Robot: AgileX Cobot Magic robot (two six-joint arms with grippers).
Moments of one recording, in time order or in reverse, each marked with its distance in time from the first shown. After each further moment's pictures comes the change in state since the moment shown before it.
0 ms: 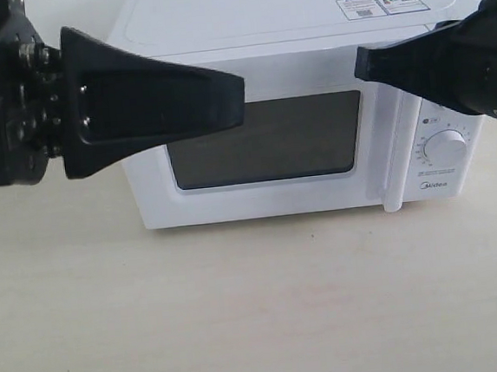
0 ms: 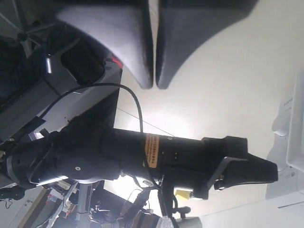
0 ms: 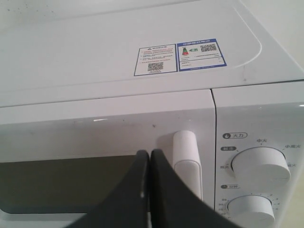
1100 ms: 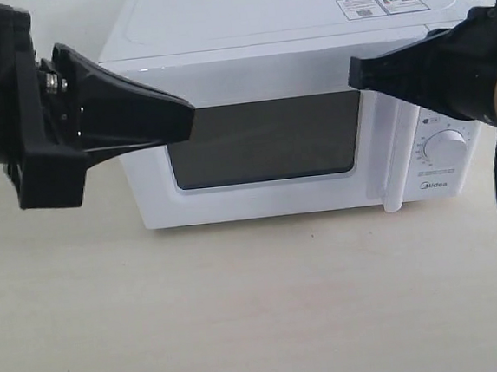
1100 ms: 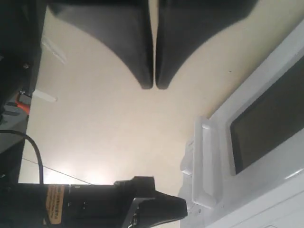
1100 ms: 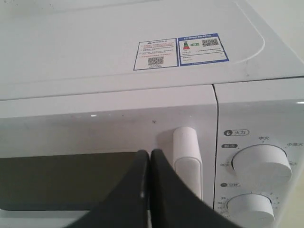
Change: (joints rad) left arm 0.000 0.000 -0.068 0.489 -0.162 -0.235; right arm 0.002 0.019 0.000 -0.007 0.004 0.000
